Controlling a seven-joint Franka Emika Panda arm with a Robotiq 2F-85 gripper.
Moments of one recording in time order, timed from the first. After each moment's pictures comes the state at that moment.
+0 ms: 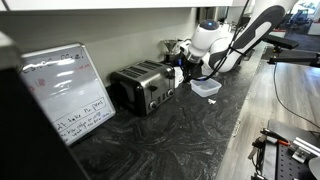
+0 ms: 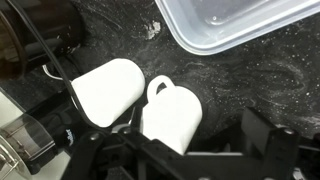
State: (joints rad) arm 0.05 0.33 -0.24 -2.16 -0.71 2.94 -0.12
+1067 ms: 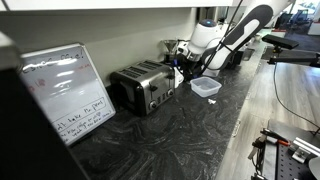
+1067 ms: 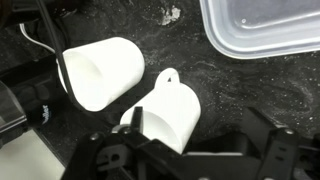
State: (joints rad) arm -0.16 0.38 -0.05 -2.09 -0.48 2.93 -0.63
